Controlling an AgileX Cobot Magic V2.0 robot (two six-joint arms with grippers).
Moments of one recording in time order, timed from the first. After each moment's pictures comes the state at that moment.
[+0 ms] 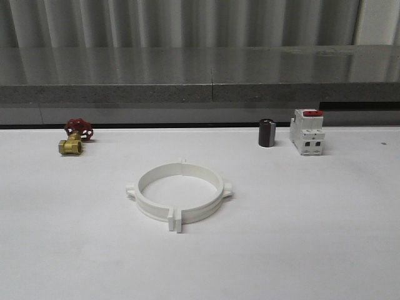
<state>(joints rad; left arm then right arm) -0.23 0.38 -0.44 0.14 0.57 -0.25 -0.03 -0.01 0.03 0.01 0.26 0.14</state>
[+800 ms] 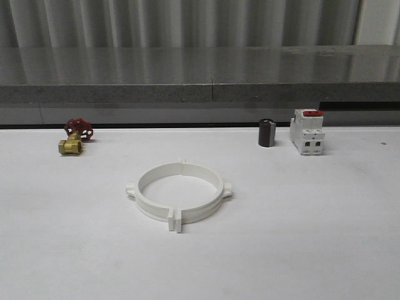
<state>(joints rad) -0.23 0.38 -0.44 0.14 0.57 -0.25 -0.03 -0.01 0.03 0.01 0.23 0.14</state>
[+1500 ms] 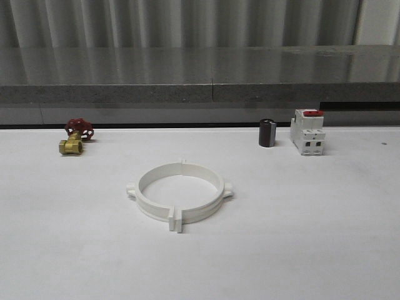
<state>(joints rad) -0.14 0.31 -0.28 -0.04 0.24 -0.03 -0.03 -0.01 0.03 0.01 0.23 0.14</state>
